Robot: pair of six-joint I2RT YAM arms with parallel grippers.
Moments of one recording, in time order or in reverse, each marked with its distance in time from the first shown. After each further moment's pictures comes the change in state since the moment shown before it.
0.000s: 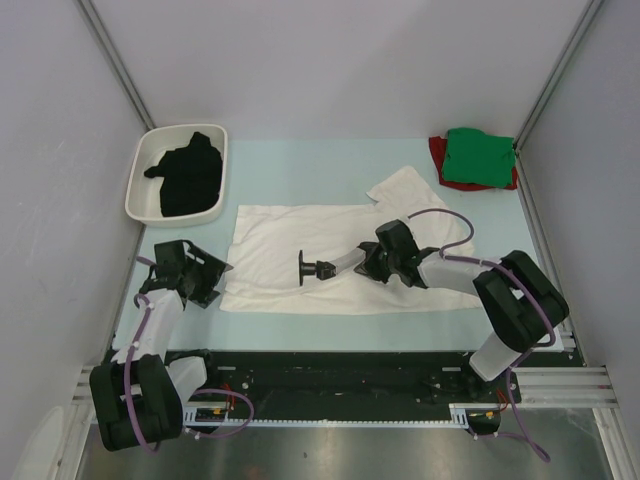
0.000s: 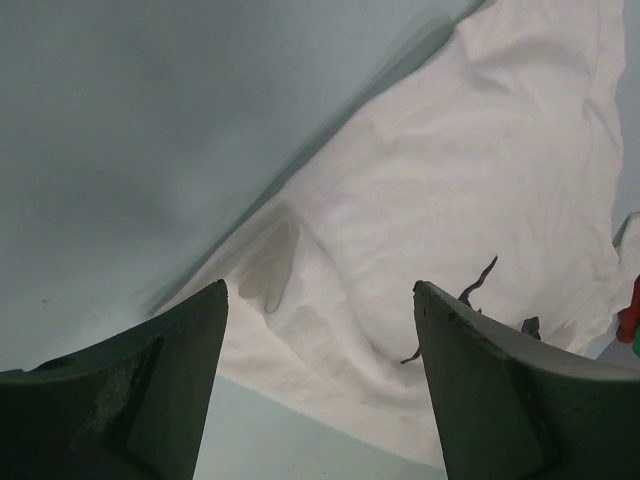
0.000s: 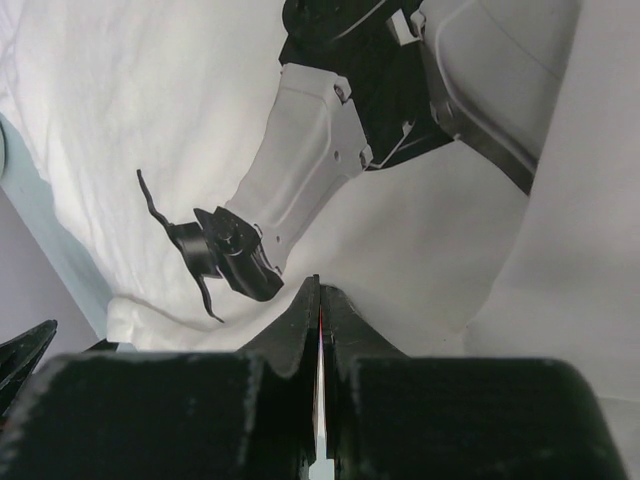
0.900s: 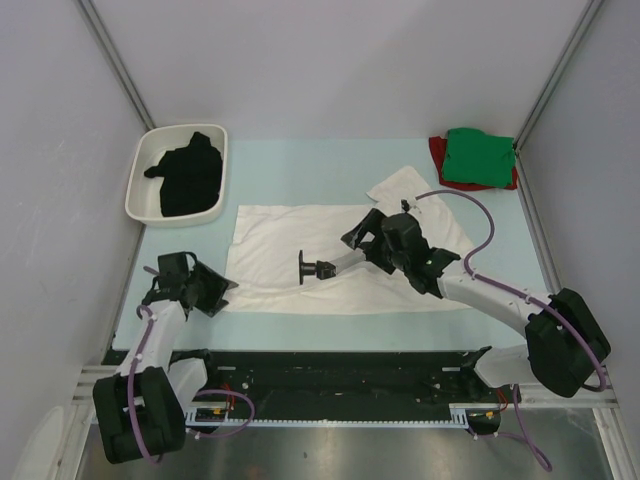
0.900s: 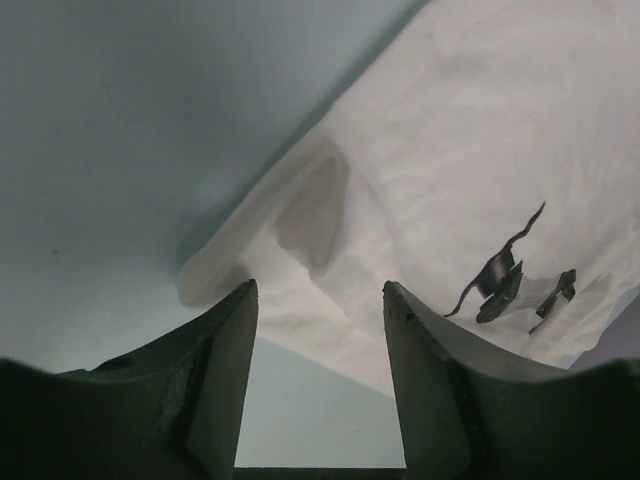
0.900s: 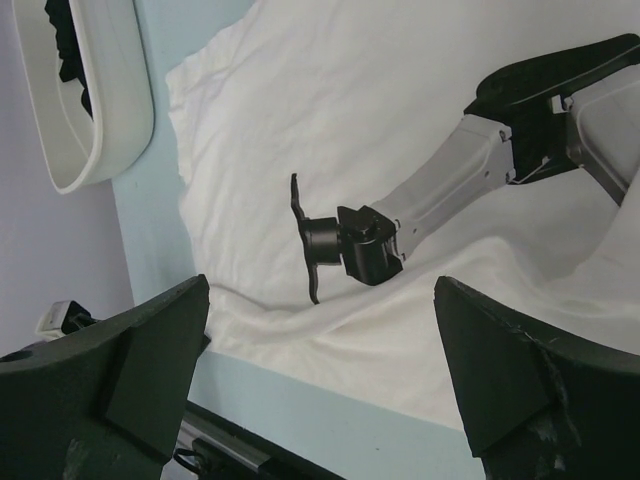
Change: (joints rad) left arm 0.002 -0.085 -0.069 -0.043 0.078 0.043; right arm 0.091 -0.275 0.035 -0.042 0.181 -0.099
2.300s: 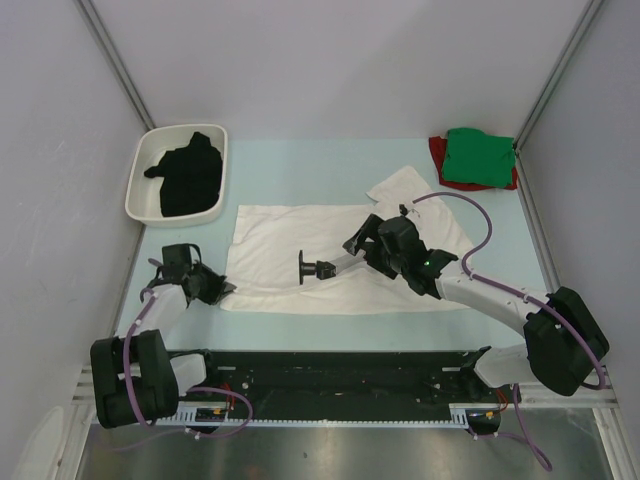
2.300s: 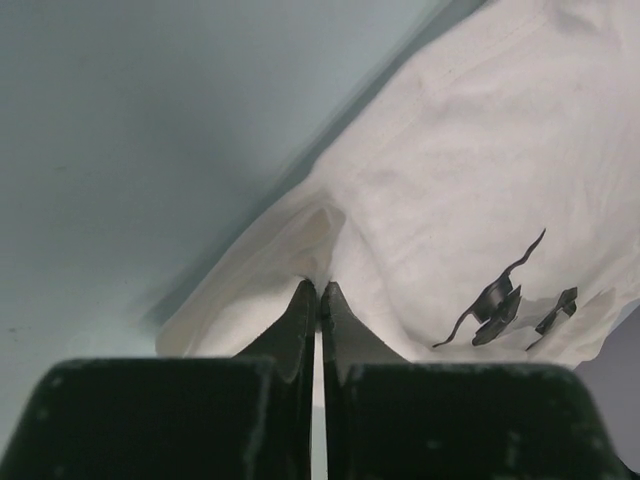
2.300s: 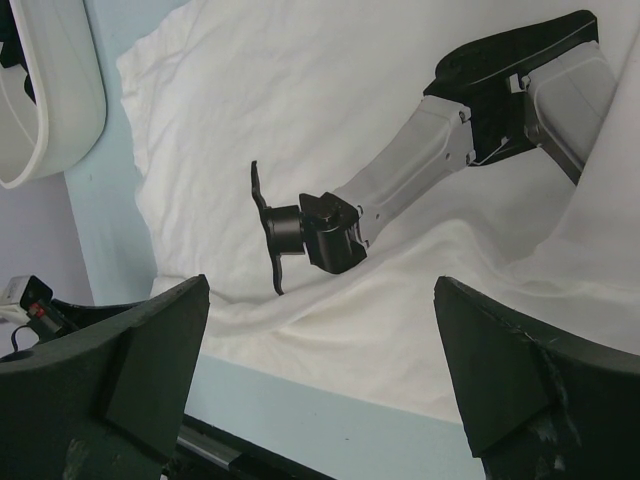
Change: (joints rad) left arm -0.015 0.198 0.021 0.118 0.006 -0.003; right arm 0.019 0.005 0.000 -0.079 0.036 -0.019
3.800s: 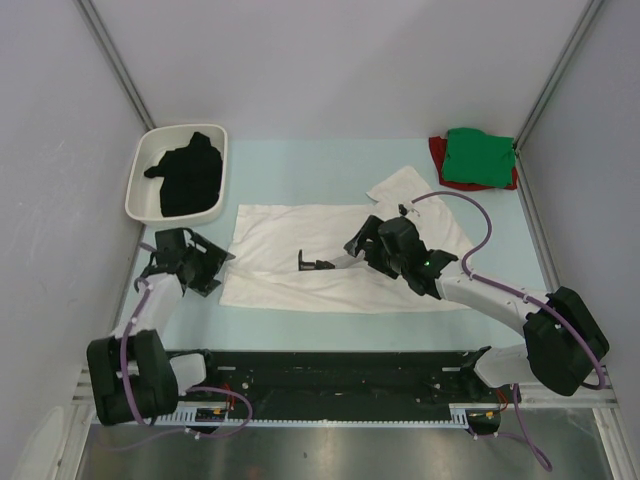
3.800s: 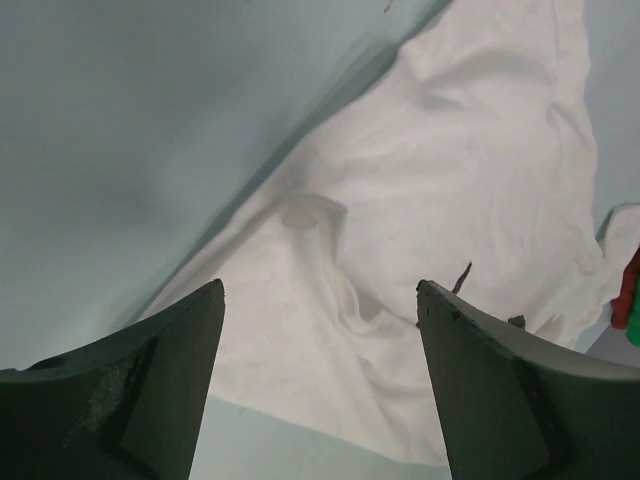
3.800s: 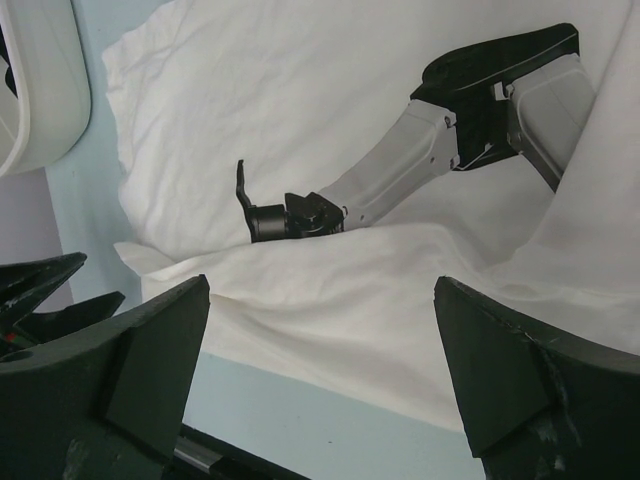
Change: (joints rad) left arm -0.002 0.080 0.161 -0.008 -0.054 -0.015; right arm -0.002 0.000 -0.004 0.000 0.008 -0.036
